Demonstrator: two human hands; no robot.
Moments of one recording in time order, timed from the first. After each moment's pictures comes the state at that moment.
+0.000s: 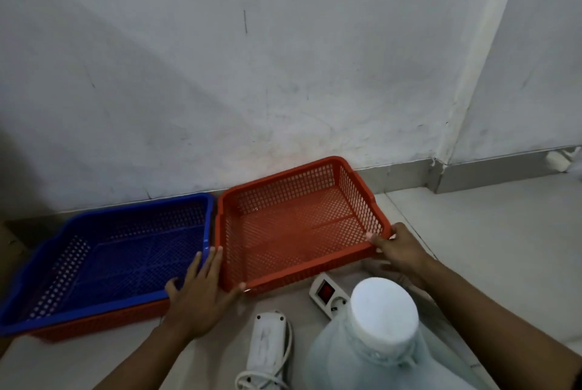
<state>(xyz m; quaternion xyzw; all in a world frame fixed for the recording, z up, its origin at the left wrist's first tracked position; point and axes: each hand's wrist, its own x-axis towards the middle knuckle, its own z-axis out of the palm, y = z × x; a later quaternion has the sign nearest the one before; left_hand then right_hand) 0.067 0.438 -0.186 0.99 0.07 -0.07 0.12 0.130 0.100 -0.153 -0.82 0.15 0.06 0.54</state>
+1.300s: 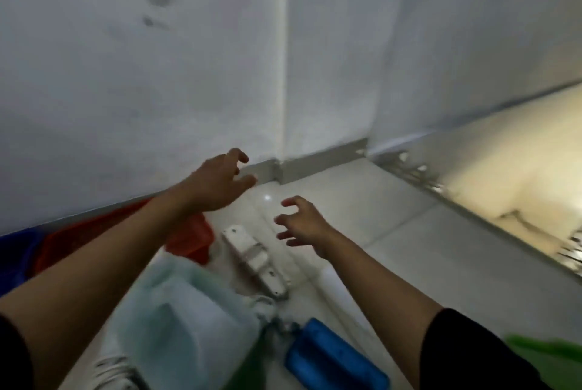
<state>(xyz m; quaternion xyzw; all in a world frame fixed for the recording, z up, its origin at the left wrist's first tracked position) 0.020 0.151 0.059 0.94 -0.25 0.00 0.24 -0.035 -0.008 -0.018 -0.79 0.18 0.04 0.58</state>
